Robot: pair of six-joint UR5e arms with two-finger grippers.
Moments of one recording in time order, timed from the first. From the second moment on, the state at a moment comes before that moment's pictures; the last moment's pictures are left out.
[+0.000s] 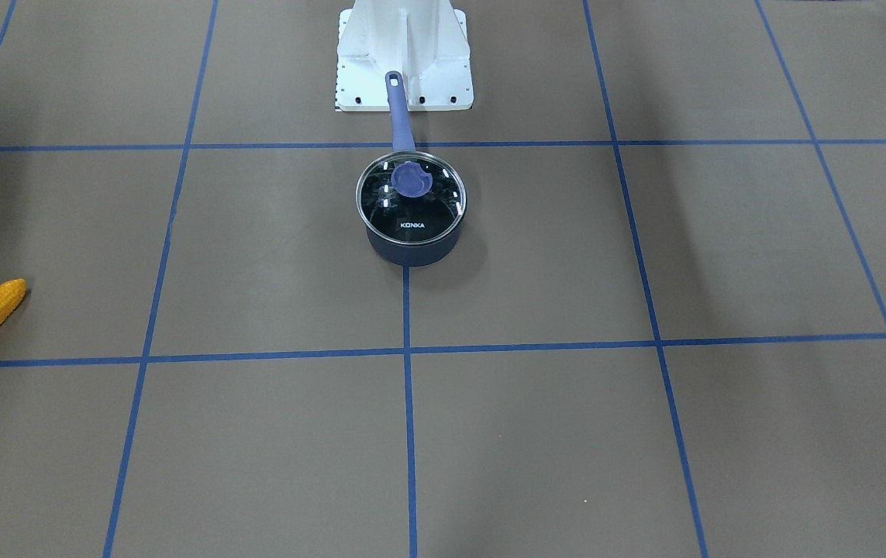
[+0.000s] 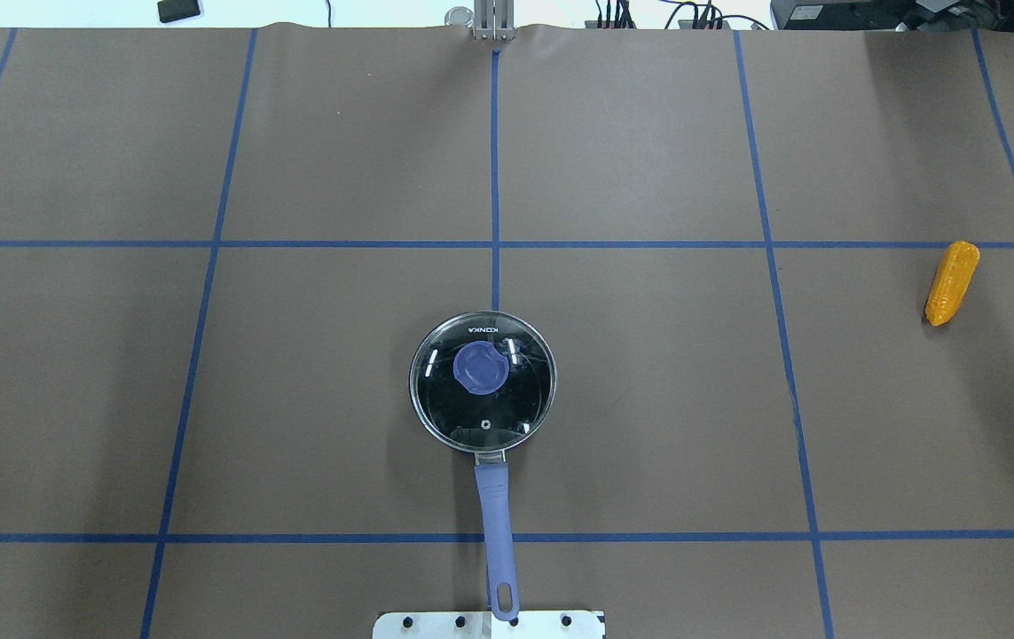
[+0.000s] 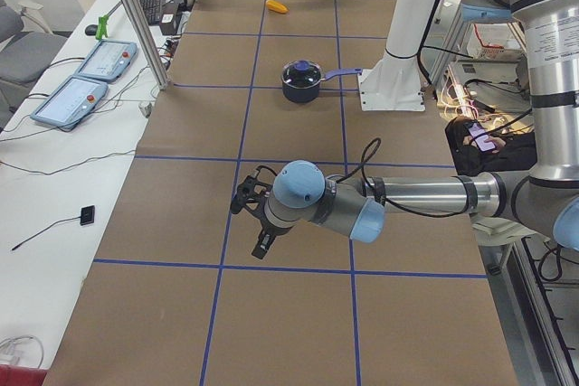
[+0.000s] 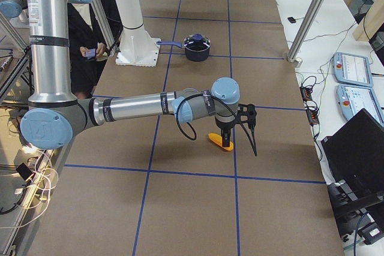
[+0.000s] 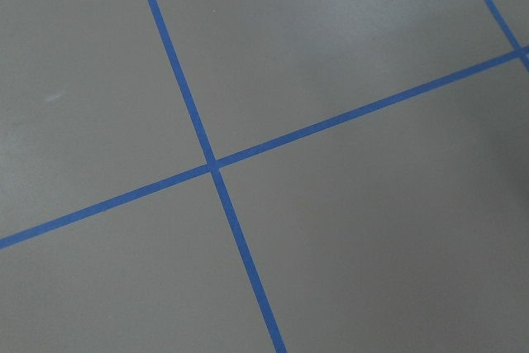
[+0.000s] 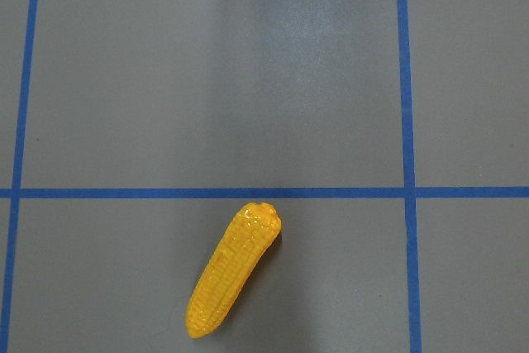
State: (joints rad) left arm -1.62 -1.34 -1.78 -1.97 -2.48 0.13; right arm 1.47 -1.58 1.74 -1.41 2.41 0.31
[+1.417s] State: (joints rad) left arm -1.60 -1.36 -1.87 -1.97 -2.50 -0.07; right arm 1.28 -1.44 1.55 -1.41 2.36 0.49
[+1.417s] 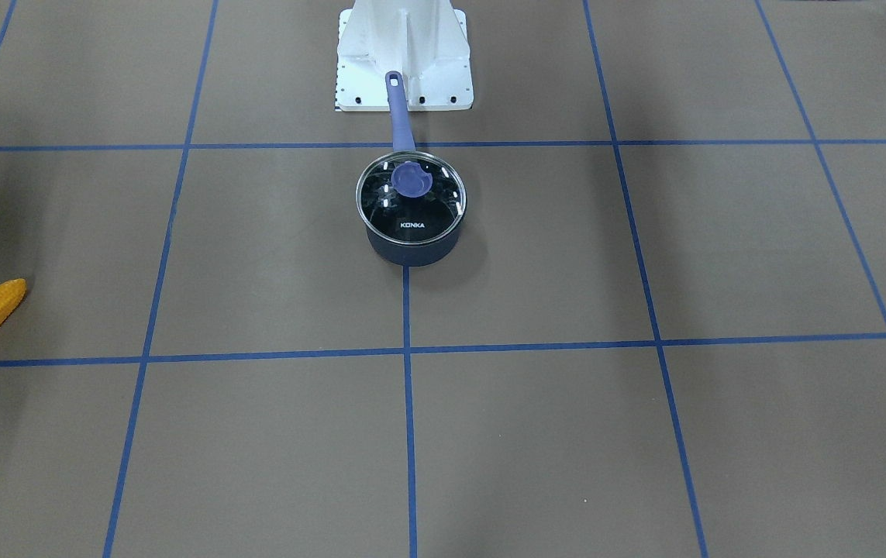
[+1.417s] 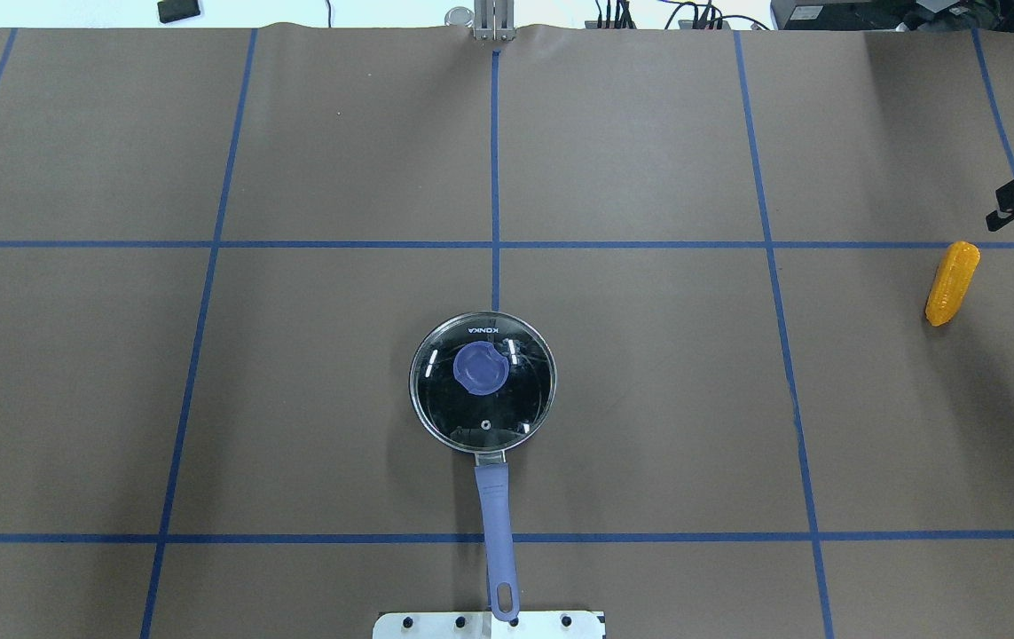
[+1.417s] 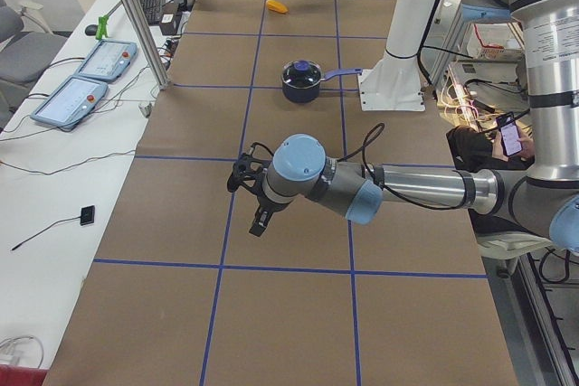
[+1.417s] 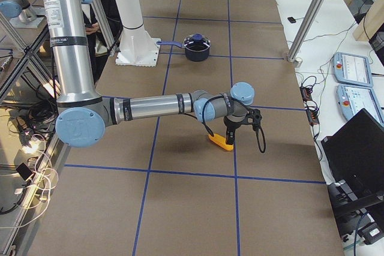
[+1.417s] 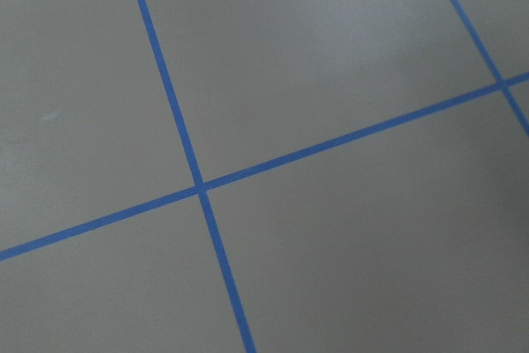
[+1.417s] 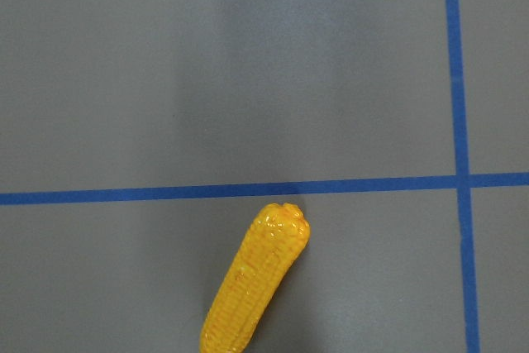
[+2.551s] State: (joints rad) left arm -1.44 -1.47 -1.97 -1.97 -2.47 -0.45; right arm 1.17 -1.35 1.32 -1.32 2.32 0.55
